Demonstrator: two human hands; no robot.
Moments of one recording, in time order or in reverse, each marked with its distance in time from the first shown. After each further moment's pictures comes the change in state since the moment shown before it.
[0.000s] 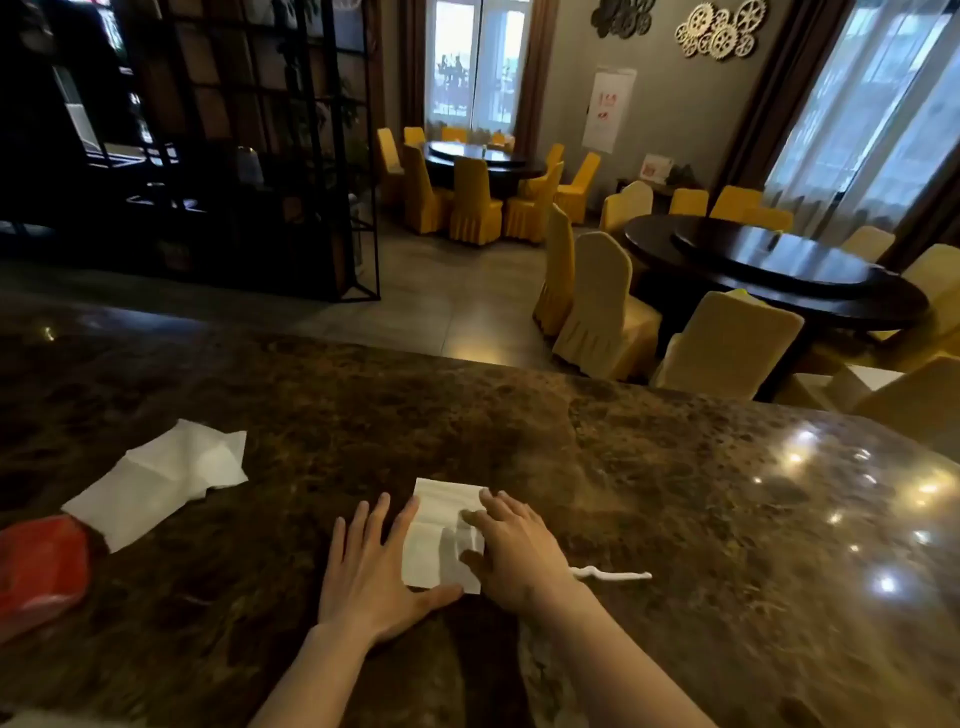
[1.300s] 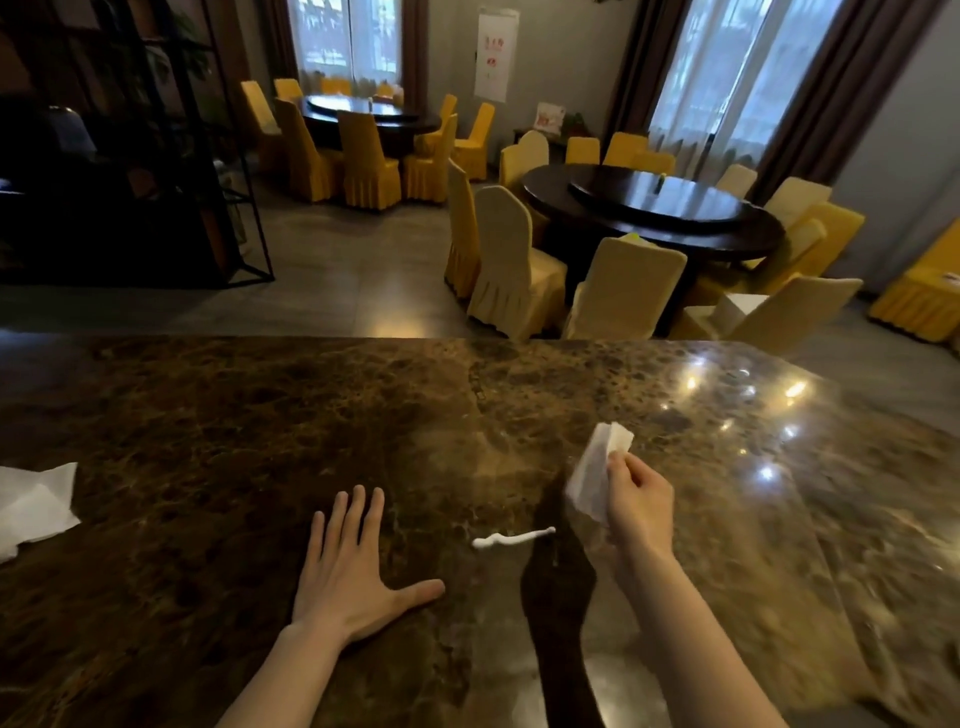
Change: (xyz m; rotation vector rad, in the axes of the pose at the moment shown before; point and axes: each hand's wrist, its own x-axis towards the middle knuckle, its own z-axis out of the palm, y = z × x) left_hand 0.034 0.069 0.040 0.032 -0.110 0.190; right_hand -0.100 0.128 -0.084 1.059 0.847 0.919
